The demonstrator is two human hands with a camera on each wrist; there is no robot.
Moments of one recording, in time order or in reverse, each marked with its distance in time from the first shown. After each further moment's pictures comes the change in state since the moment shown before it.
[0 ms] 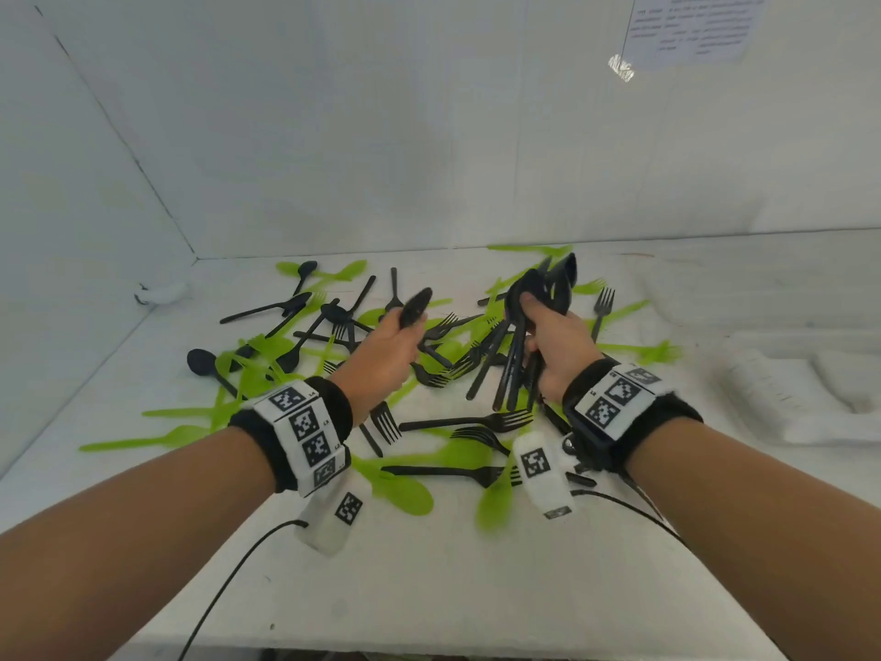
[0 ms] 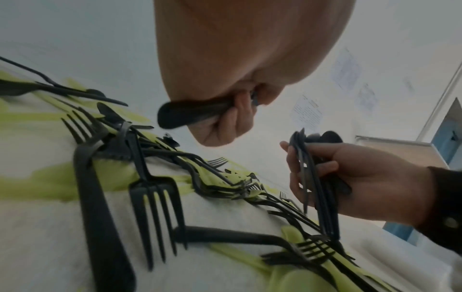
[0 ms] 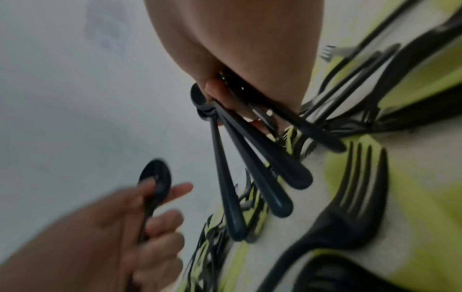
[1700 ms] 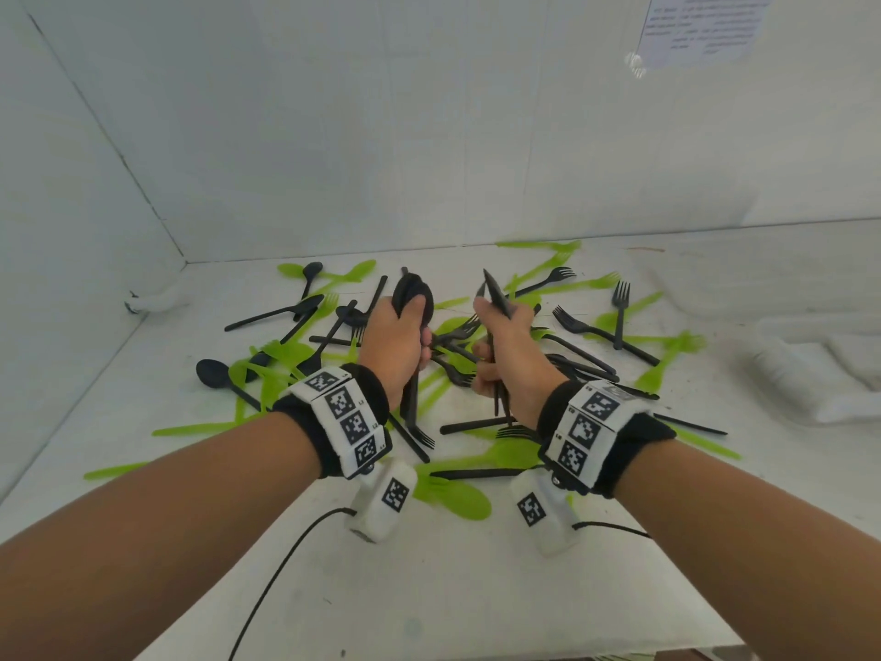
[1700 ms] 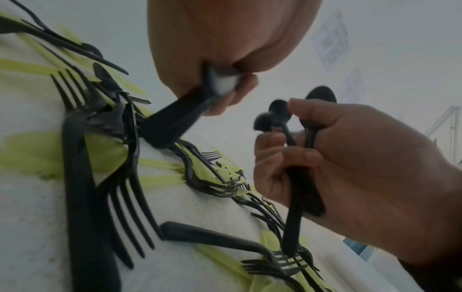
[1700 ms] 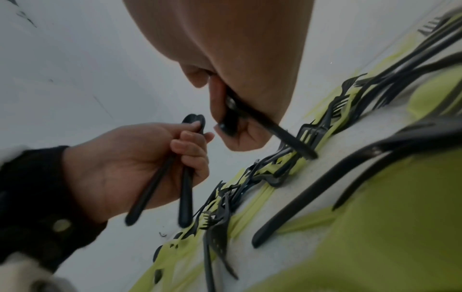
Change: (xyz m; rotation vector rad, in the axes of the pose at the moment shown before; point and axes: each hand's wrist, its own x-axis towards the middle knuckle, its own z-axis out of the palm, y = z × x) left_hand 0.041 -0.025 -0.032 -0.332 0.190 0.054; right_hand -0.054 0.032 0.080 -0.163 -0.222 -0.078
